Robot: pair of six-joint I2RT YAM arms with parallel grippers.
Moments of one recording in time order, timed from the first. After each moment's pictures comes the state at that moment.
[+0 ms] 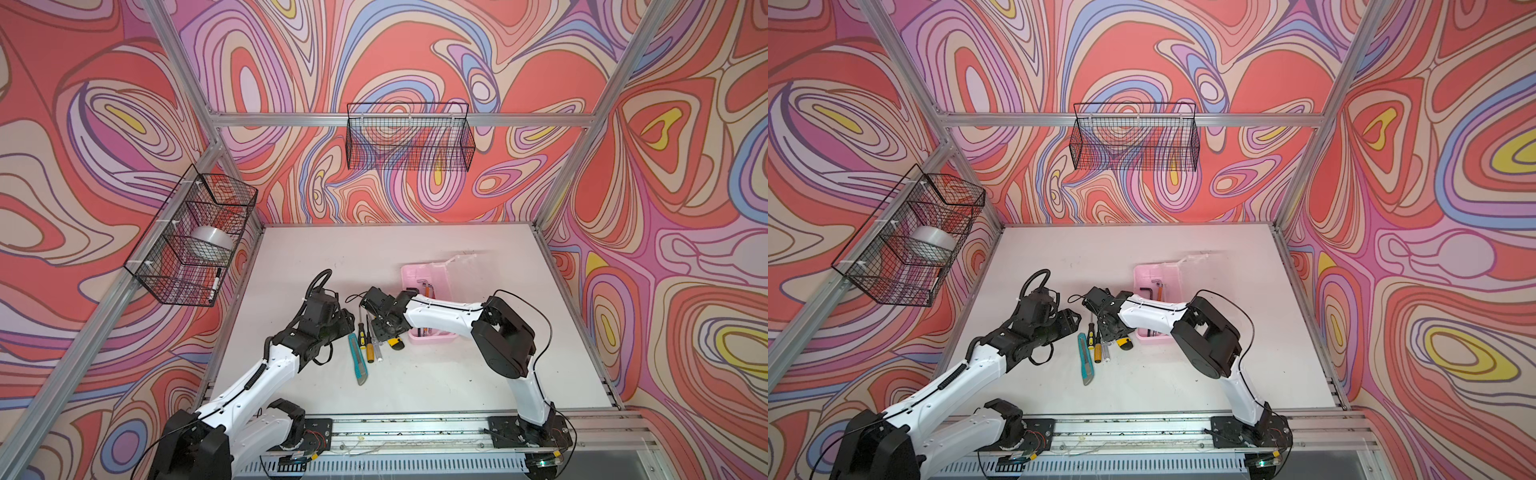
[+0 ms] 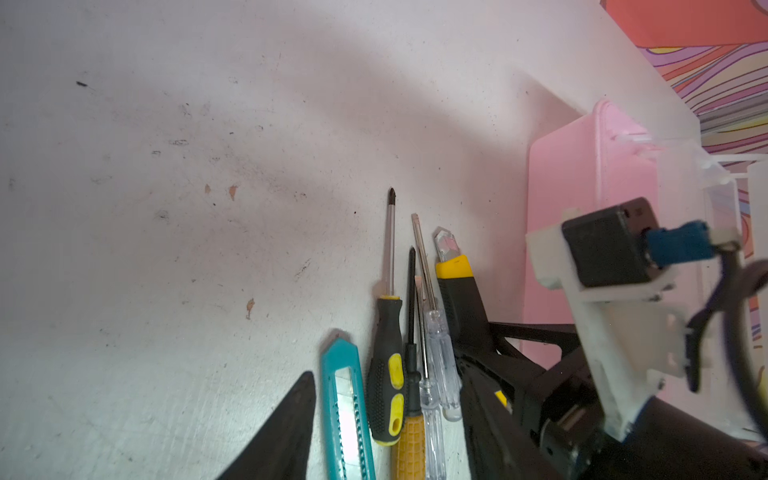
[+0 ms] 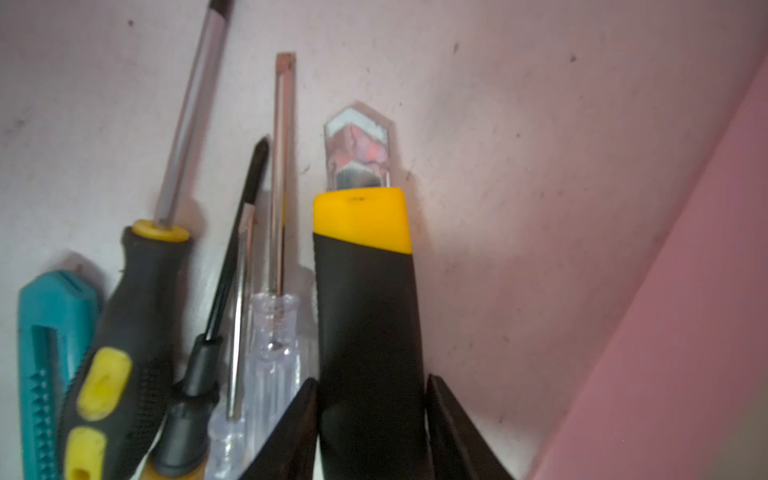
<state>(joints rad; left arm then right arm) -0.40 1.04 0.56 -0.34 0.01 -0.78 0.95 2.12 1.55 -0.72 0.13 0.51</state>
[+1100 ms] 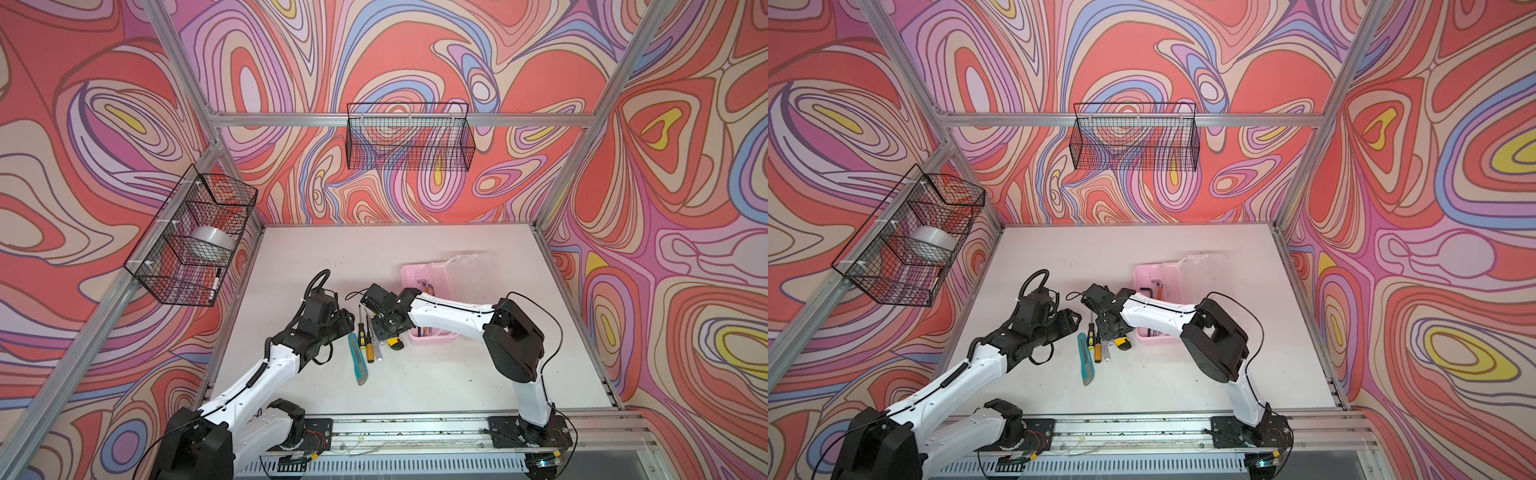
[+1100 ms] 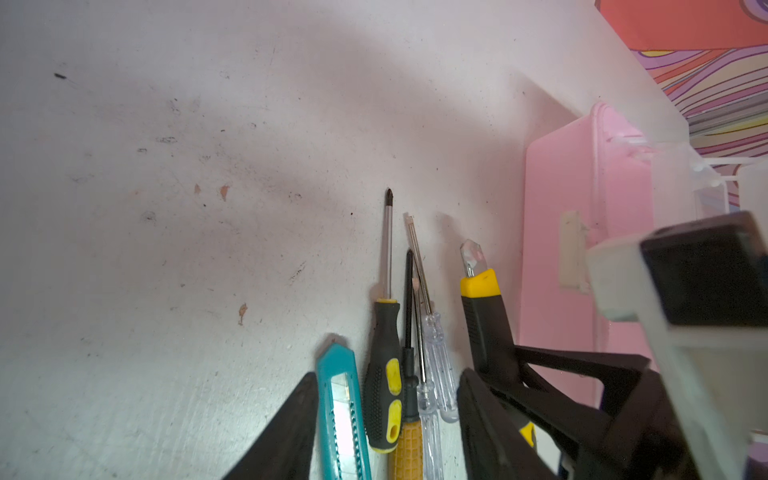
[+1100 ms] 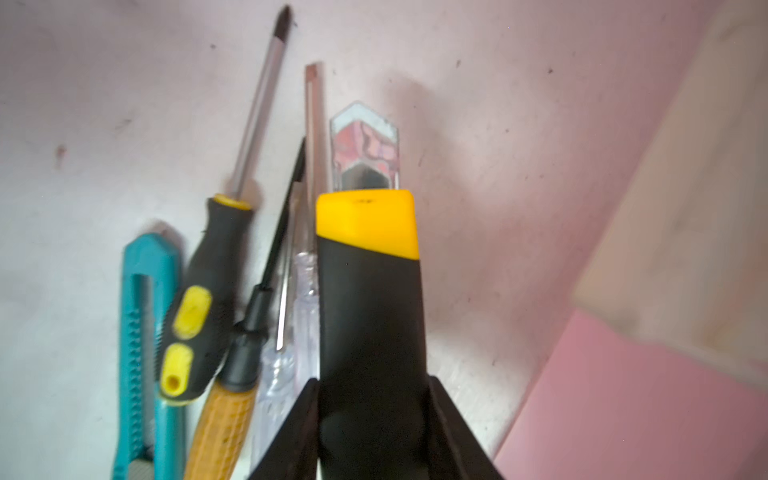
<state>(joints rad) -0.38 1.05 0.55 -0.31 0.05 -0.78 0.97 2.03 1.55 -0.76 0.10 0.53</state>
